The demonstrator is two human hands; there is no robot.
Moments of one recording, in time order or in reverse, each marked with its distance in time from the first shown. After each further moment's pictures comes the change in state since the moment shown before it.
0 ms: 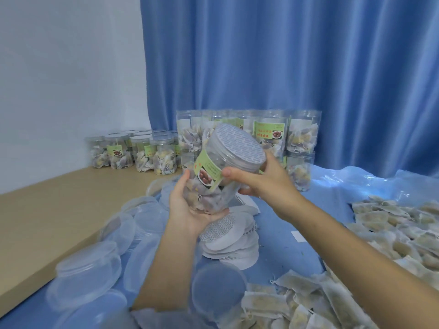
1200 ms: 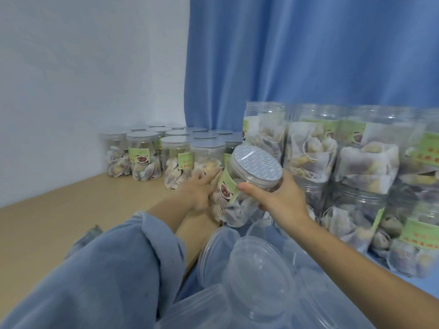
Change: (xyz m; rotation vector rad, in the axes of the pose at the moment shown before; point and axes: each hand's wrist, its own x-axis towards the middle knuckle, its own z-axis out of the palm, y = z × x) left_hand 0.340 0.172 -0.167 2.560 -0.133 0.312; right_hand 0.255 0.155 0.169 -0.256 0.207 0.058
